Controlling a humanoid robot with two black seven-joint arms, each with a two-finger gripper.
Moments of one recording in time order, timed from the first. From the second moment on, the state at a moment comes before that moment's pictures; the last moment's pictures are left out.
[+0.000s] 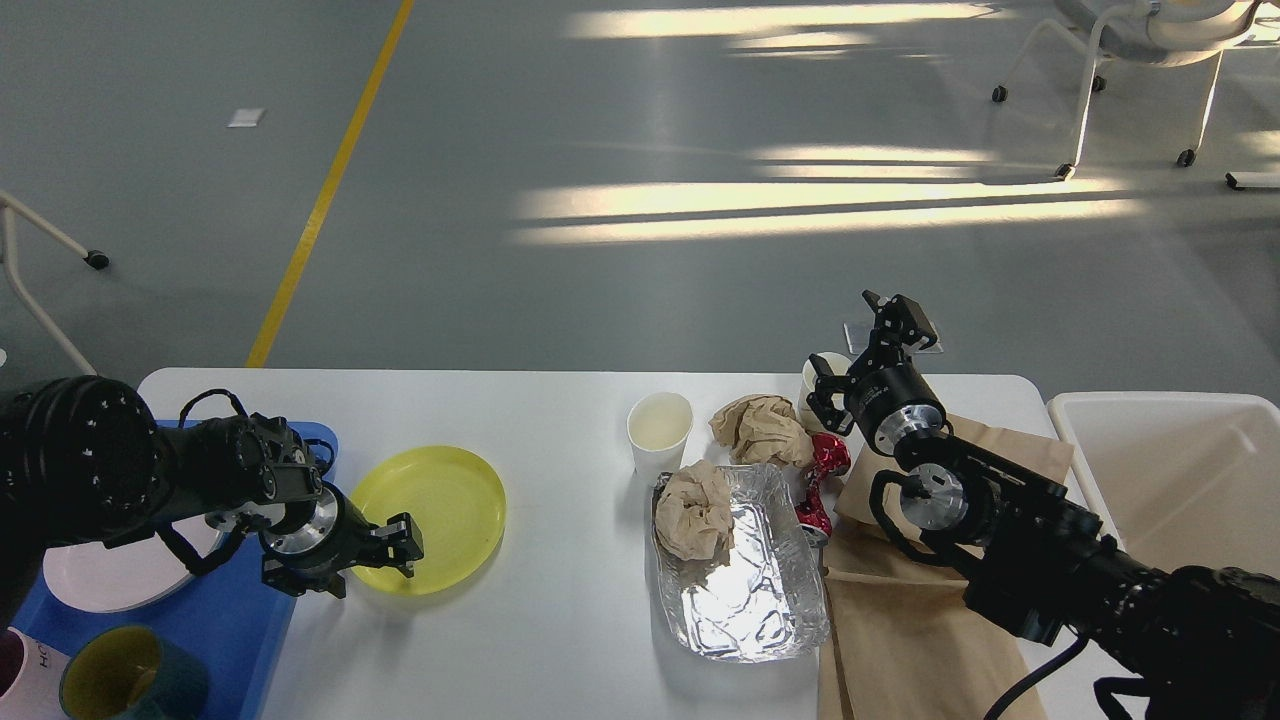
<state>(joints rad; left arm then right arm) -1.29 0.16 1.31 -0.80 -0.20 -0.46 0.00 0.75 -0.10 0.36 0.52 0.22 0.09 0.43</state>
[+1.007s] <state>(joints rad) -1.28 0.17 1.31 -0.79 -0.20 -0.46 0.00 0.75 -0.10 0.36 0.52 0.22 0.09 0.43</state>
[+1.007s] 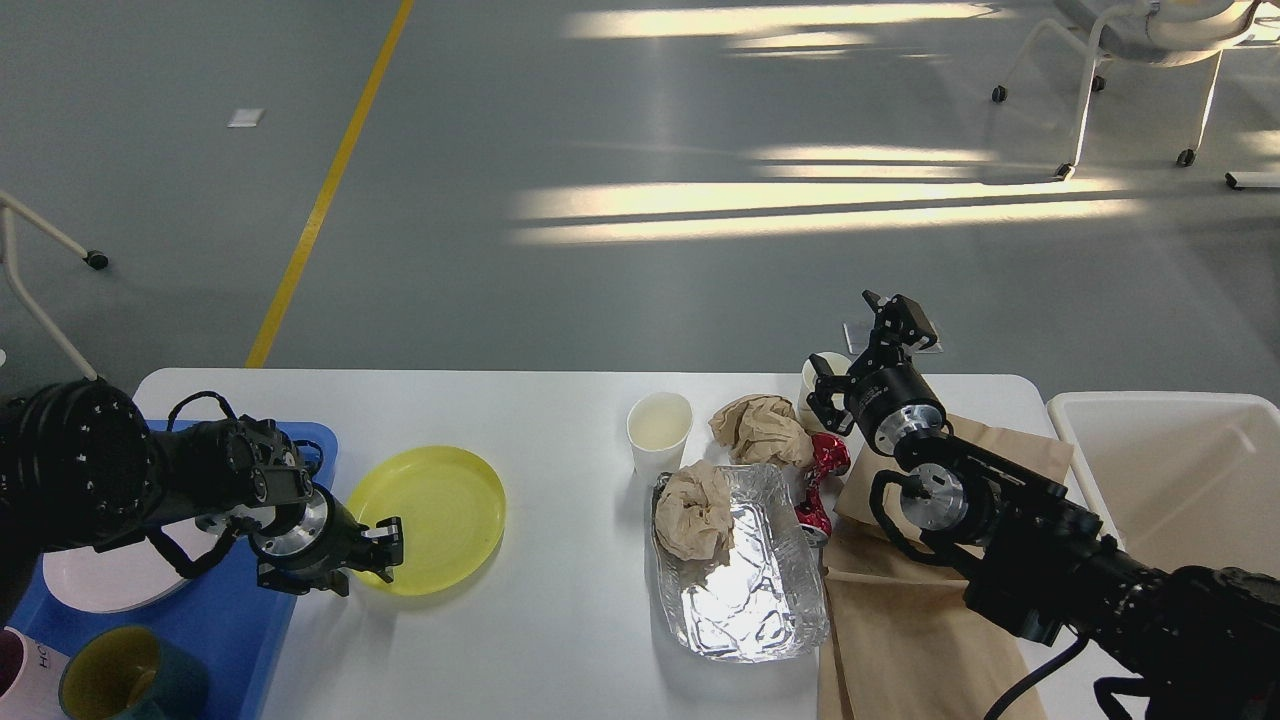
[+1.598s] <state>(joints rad) -1.27 0.17 1.32 -0.79 -0.20 -0.45 0.00 0.75 -0.10 0.36 0.52 0.22 0.09 0.43</state>
